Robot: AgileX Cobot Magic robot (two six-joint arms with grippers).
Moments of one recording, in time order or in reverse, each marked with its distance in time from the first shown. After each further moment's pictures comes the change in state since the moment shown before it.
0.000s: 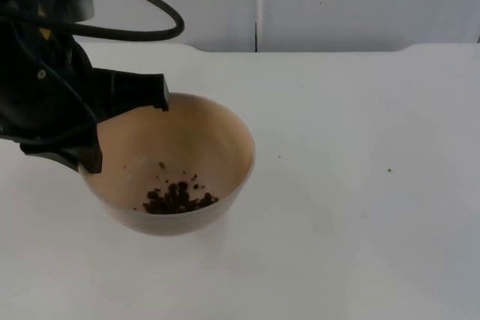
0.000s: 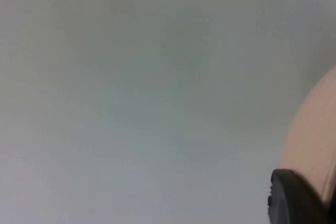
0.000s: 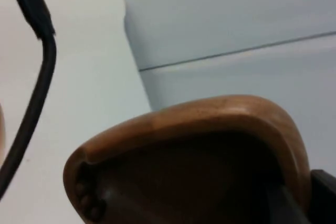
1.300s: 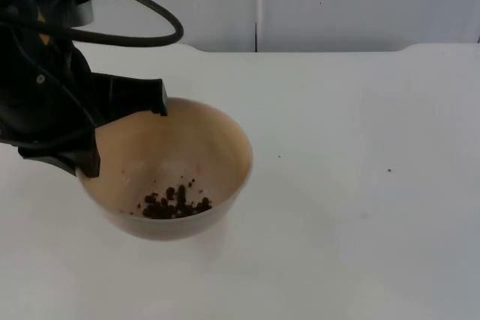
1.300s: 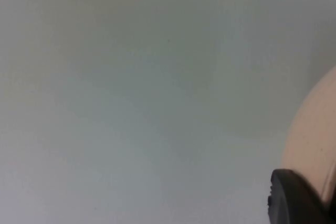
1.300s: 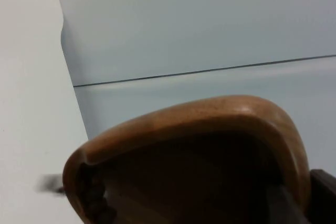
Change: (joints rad) right arm 0.059 0.076 -0.019 -0.237 0.002 0.016; left arm 0.000 0.000 0.004 0.002 0.002 0.000
